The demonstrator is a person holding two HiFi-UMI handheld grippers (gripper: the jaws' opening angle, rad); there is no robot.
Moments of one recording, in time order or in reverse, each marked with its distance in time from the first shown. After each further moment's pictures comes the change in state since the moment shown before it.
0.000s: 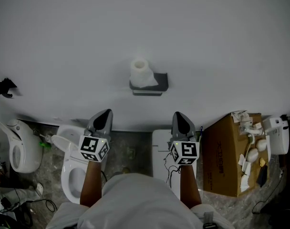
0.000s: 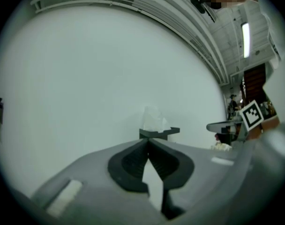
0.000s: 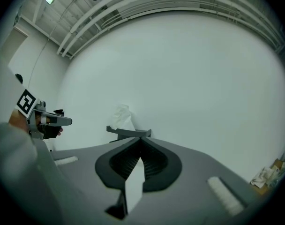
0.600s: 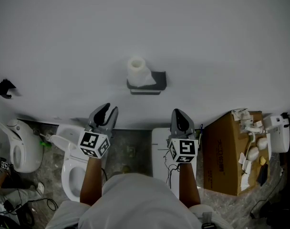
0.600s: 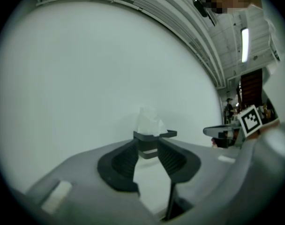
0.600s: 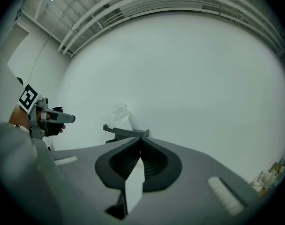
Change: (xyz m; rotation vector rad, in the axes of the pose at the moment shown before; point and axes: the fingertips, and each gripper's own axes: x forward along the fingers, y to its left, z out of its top) left arm 0.025 -0.011 0.007 -0.023 -0.012 -0.054; right arm 0.010 -0.008 0.000 -0.029 0.001 -0.009
